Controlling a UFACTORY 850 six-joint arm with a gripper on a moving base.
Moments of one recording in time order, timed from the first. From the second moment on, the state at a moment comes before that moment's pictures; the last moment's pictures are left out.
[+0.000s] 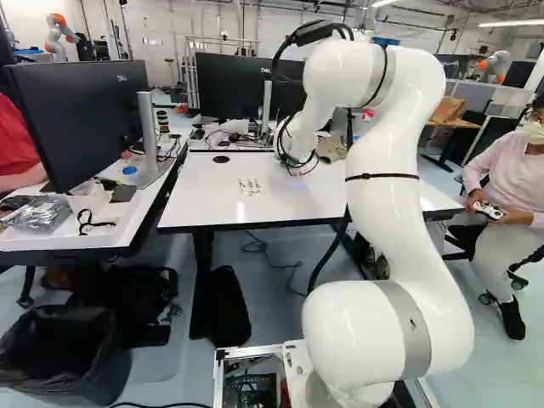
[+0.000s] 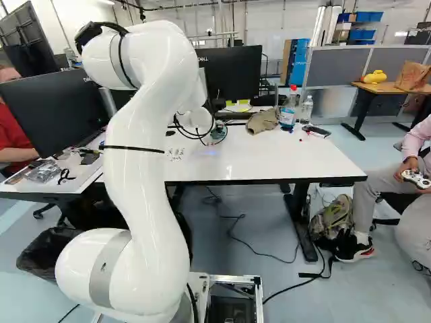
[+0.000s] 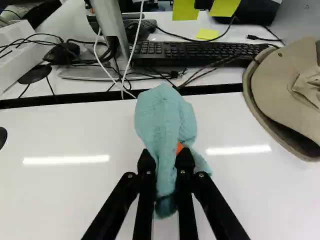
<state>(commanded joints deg) -3.4 -36.7 -70.9 0.0 20.0 0.0</state>
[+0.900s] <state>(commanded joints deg) -4.0 -31.9 -68.5 0.0 20.0 0.0</state>
